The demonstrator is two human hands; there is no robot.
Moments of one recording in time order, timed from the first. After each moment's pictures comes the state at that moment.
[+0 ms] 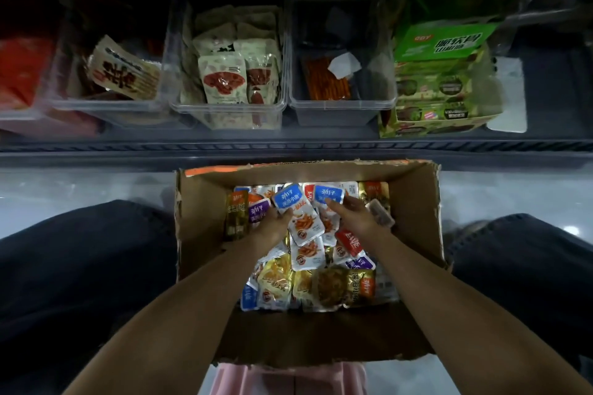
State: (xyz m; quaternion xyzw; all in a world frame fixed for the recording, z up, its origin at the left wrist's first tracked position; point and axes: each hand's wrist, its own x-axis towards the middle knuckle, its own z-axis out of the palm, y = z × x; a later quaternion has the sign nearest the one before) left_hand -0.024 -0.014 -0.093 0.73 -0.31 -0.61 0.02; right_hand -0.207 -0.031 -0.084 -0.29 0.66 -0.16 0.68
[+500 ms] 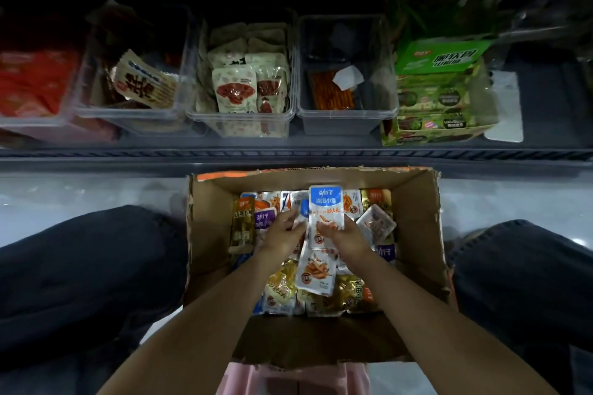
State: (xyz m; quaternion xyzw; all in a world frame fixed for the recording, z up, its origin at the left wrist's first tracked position) left_hand -0.035 0.004 -0.070 0.72 -0.28 -0.62 0.17; right_hand -0.177 -0.002 -0.084 -0.24 0.66 -0.22 0.68
